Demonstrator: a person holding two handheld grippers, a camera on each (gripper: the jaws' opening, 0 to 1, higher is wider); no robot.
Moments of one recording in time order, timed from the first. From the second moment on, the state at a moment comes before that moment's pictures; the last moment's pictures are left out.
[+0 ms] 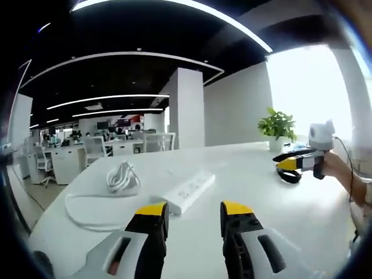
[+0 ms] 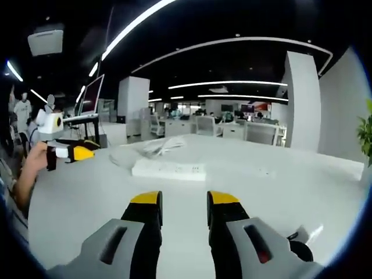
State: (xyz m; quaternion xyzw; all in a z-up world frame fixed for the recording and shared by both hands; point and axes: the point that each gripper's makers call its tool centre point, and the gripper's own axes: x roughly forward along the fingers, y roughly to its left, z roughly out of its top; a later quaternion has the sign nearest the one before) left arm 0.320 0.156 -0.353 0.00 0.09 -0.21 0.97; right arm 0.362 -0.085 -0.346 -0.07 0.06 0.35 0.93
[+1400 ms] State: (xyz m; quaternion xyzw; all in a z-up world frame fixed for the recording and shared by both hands) left arm 0.358 0.167 -0.349 0.01 0.12 -0.21 0.97; right arm 0.412 -0.052 -0.359 -0.08 0.06 0.40 0.91
